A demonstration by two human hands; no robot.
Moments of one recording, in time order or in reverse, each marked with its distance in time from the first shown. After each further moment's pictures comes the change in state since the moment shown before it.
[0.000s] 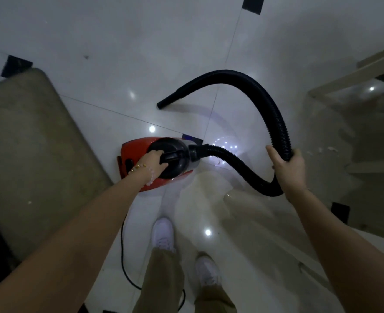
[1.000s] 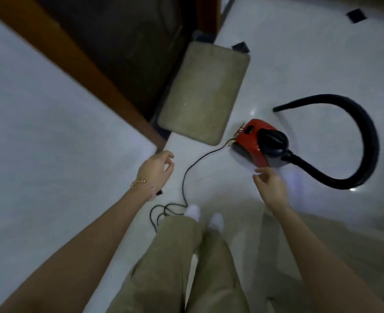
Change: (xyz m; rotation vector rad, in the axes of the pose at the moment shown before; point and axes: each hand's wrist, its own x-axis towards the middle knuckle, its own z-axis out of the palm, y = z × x) left_hand -0.562 -0.050 0.120 -0.500 0.845 -0.460; right_hand -0.319 -0.025 -0.056 -0.680 -0.842 -0.738
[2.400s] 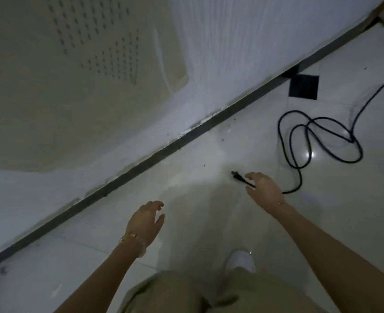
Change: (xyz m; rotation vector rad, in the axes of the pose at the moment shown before) left_hand -0.500 -0.645 0.390 -0.085 0.011 -0.679; right_hand -0.195 0.233 0.712 -0.714 -0.533 -0.633
